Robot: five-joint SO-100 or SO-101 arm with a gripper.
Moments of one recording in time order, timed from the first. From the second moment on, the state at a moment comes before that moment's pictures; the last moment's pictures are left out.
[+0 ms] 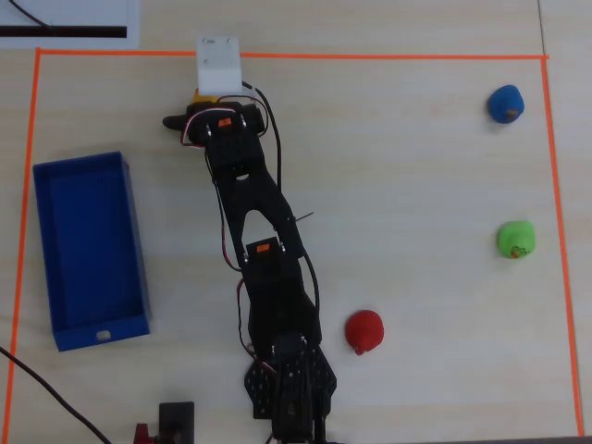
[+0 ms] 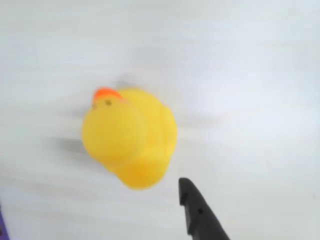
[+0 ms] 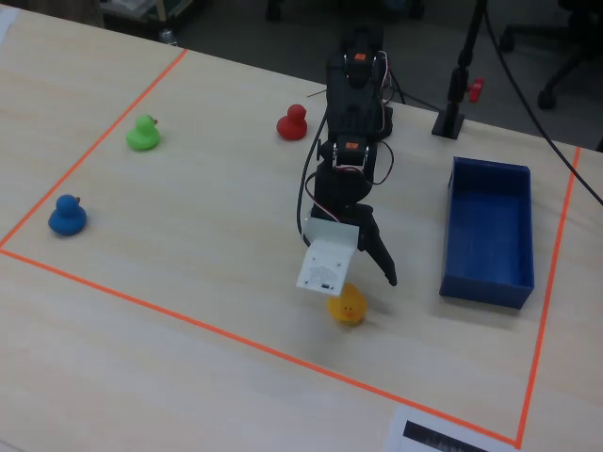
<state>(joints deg) -11.8 60.7 68.6 52.0 -76.0</state>
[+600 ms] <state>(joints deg) -10.3 50.0 64.1 36.9 -79.5</state>
